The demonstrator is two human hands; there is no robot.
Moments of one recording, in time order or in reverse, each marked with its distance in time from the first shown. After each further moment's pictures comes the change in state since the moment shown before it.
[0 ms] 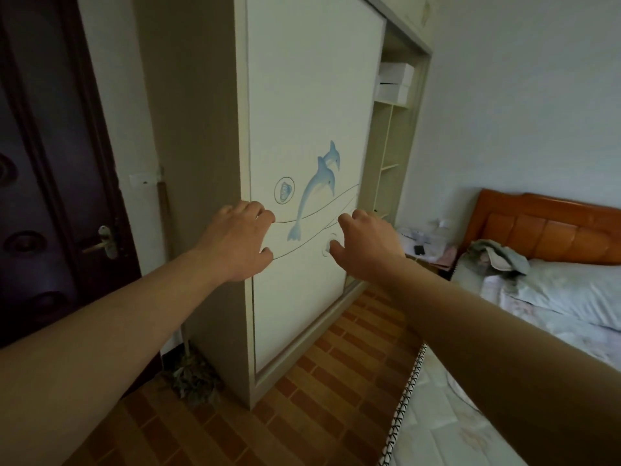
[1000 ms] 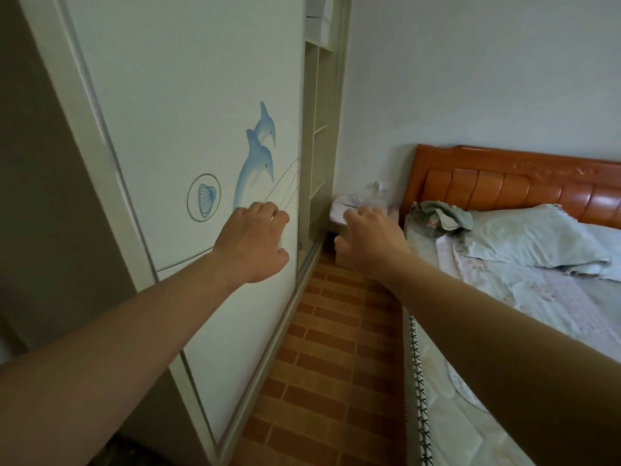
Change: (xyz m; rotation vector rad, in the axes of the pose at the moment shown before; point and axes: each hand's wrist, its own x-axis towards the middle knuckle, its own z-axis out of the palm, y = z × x) left_hand 0.372 -0.042 0.262 -0.161 -0.010 0.347; right_hand 0.286 0.108 0.209 -0.059 -0.119 0.367
